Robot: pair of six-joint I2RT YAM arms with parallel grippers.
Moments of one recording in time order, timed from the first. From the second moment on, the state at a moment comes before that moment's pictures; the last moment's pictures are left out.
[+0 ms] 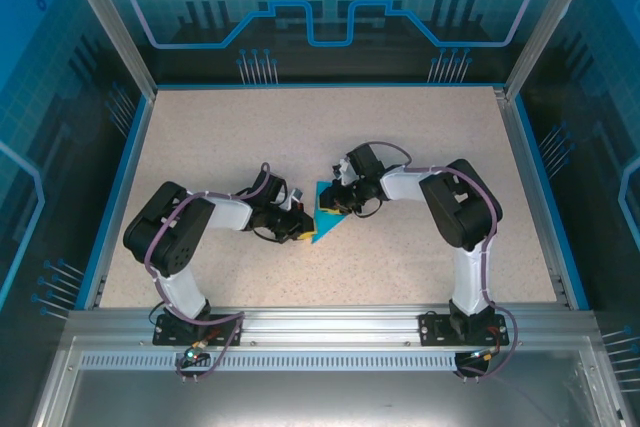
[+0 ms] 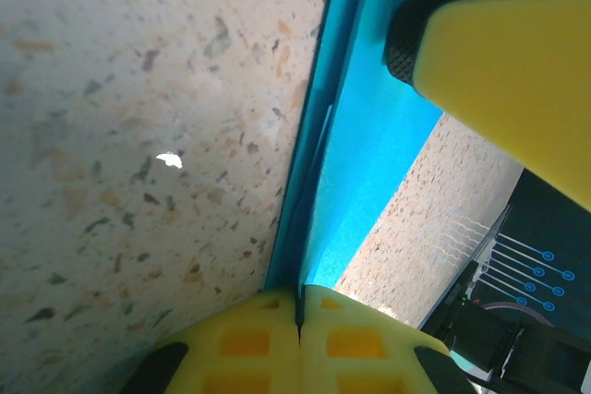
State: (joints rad) left arm -0.43 1.77 0.70 0.05 0.73 -0.87; right arm 0.53 2.02 1.13 -0.14 -0.68 0.70
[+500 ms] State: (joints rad) left arm -0.43 1.77 0.70 0.05 0.72 -0.88; right arm 0.51 1.96 1.13 -0.16 -0.67 0.69
